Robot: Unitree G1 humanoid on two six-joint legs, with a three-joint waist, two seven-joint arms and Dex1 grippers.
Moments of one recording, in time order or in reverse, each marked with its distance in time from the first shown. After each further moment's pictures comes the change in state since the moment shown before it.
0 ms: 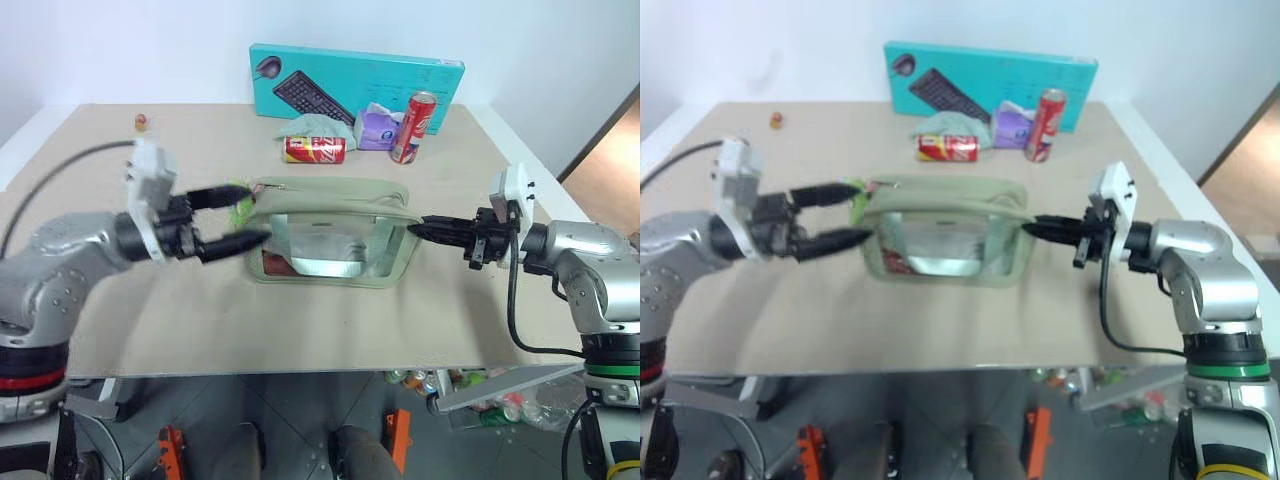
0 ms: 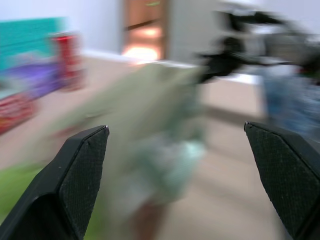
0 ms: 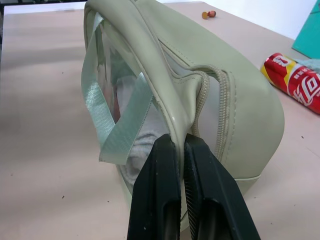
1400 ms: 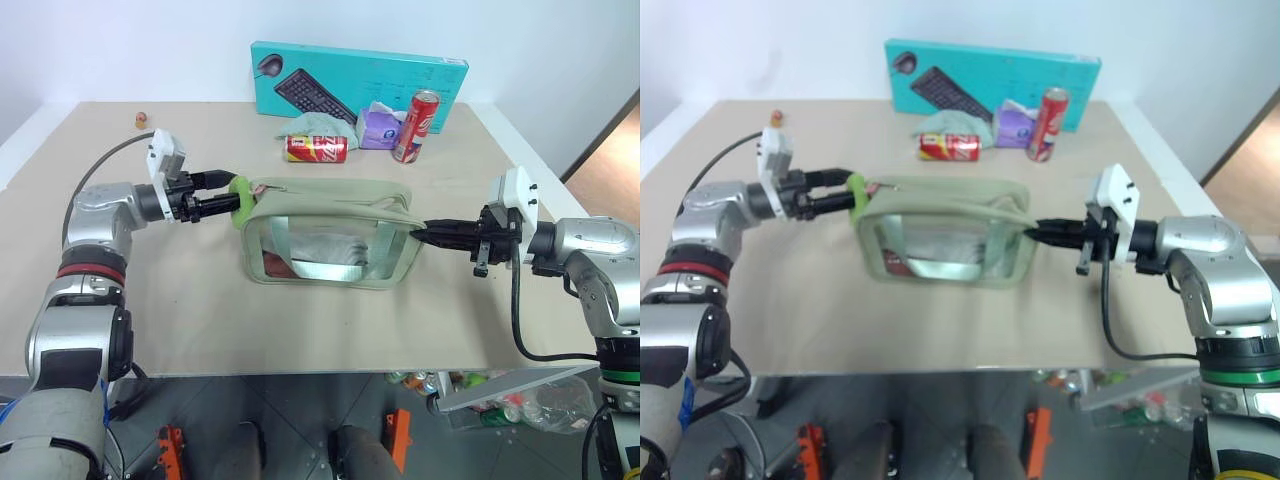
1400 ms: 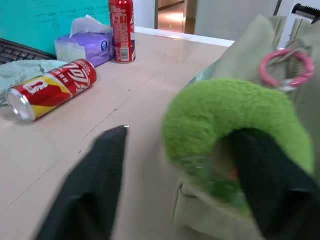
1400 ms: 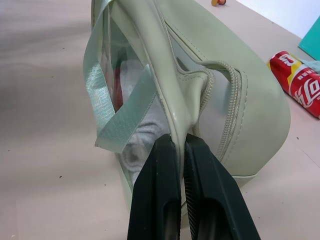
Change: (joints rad) left arm -0.543 -0.210 -0.152 1.170 0.451 -0.645 -0.476; right arm 0.024 -0.064 0.013 -0.076 -0.024 -0.005 -0.011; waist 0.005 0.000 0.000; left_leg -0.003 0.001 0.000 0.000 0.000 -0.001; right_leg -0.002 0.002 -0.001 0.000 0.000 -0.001
